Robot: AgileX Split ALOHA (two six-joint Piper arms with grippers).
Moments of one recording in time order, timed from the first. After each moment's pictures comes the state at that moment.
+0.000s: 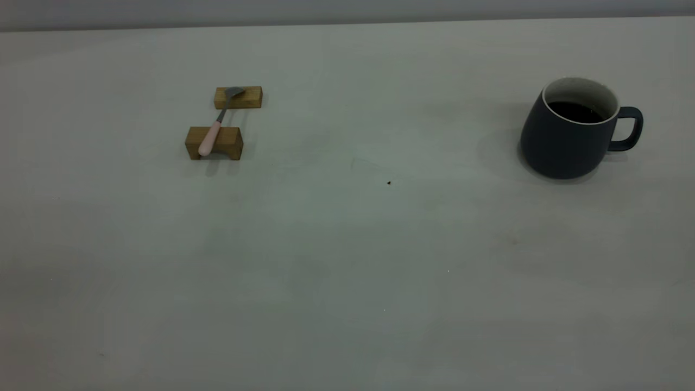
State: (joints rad) left arm 0.02 -0.02 -0.49 0.03 1.13 -0.01; right arm 0.04 0.02 -0.47 0.10 1.14 -0.17
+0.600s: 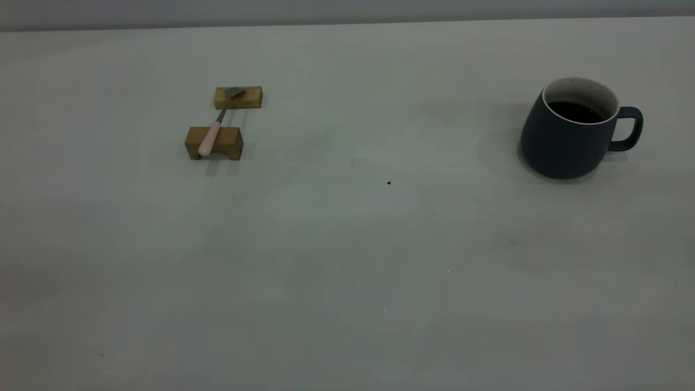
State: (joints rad) left arm 0.02 -0.02 -0.49 0.03 1.13 -0.01; right arm 0.04 0.04 -0.52 0.08 1.12 -0.09
